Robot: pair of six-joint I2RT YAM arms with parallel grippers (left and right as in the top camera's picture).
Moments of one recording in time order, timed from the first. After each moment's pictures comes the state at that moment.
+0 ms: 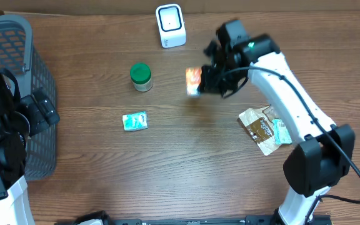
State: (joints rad) left arm 0.24 1.19 1.76 -1.45 -0.27 -0.21; right arm 0.37 1.94 1.87 -1.21 -0.39 0.30
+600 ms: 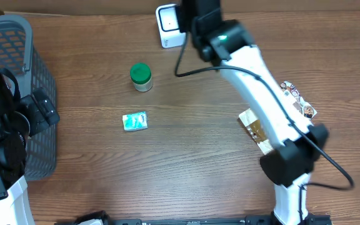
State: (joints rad) left arm 0.24 1.19 1.76 -1.45 -0.27 -0.21; right arm 0.56 2.12 2.21 -0.60 0.47 0.01
